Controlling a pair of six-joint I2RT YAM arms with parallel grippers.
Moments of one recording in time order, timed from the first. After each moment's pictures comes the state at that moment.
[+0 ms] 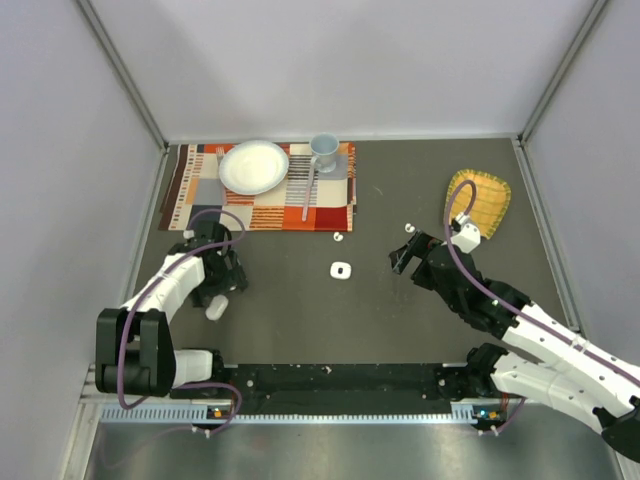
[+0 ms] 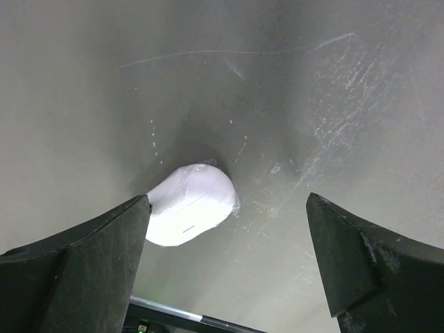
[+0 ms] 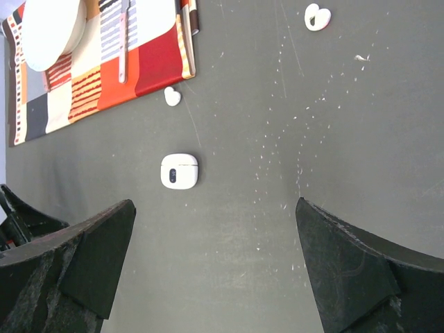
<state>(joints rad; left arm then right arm) -0.06 1.29 0.72 -0.73 -0.16 -0.49 0.80 0.77 0.65 -0.44 0.48 0.94</state>
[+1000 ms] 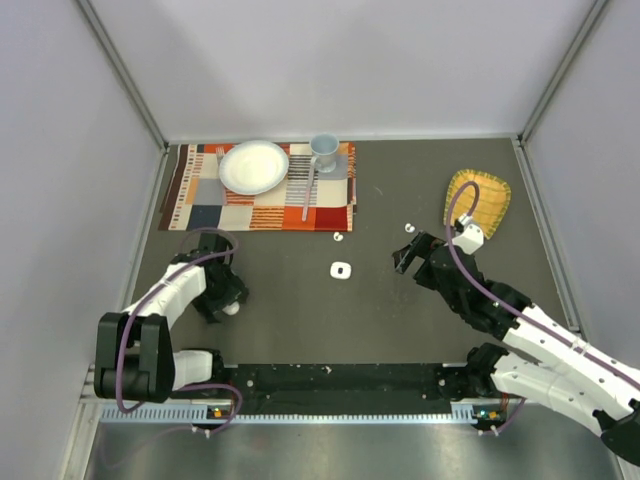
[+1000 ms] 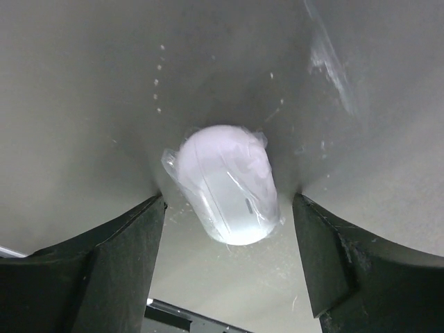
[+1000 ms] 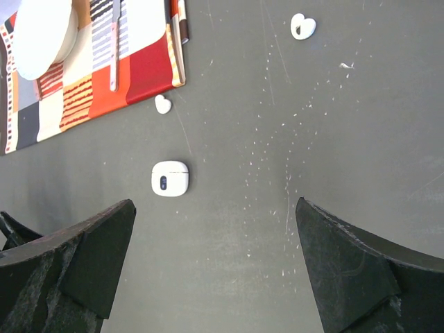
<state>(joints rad) -0.07 1.26 0.62 -0.76 -0.11 -0.78 0.78 0.76 0.63 -0.43 0.50 0.92</state>
